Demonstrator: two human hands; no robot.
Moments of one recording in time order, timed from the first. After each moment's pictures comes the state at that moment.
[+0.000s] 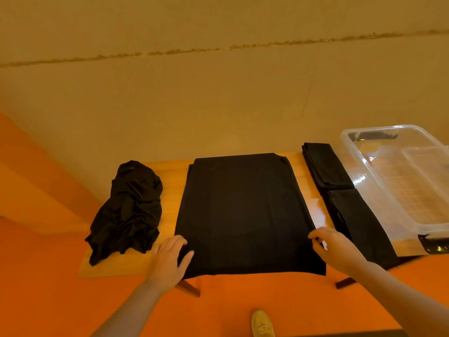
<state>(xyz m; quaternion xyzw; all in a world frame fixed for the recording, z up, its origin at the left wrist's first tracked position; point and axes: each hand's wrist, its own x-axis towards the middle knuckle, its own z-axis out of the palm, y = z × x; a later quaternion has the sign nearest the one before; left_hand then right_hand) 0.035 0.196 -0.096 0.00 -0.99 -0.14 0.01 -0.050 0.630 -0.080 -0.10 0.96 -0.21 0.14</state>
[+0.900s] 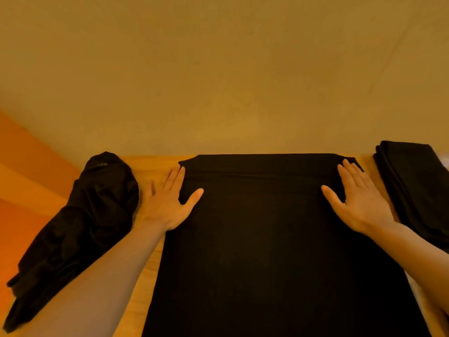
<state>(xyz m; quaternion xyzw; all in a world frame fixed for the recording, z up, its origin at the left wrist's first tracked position) -0.223 0.163 -0.140 0.14 -0.98 -0.04 -0.10 -0.306 0.567 -0.143 -0.08 0.99 -0.10 0.05</state>
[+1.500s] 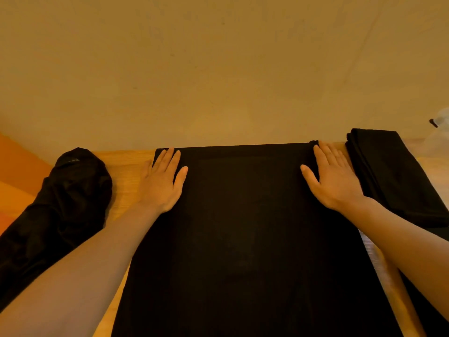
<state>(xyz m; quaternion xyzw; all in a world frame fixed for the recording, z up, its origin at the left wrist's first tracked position) -0.252 0.200 -0.139 0.08 -1.00 -0.05 0.00 -0.319 0.570 -0.138 -0.11 0.99 -0.11 0.02</state>
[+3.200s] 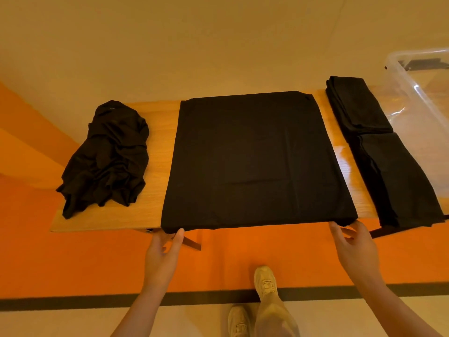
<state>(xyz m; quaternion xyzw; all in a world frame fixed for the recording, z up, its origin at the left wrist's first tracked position) 0.094 0.248 -0.147 0.35 -0.75 -0.56 0.02 0.029 0.603 -0.163 0.20 0.87 -0.46 0.00</state>
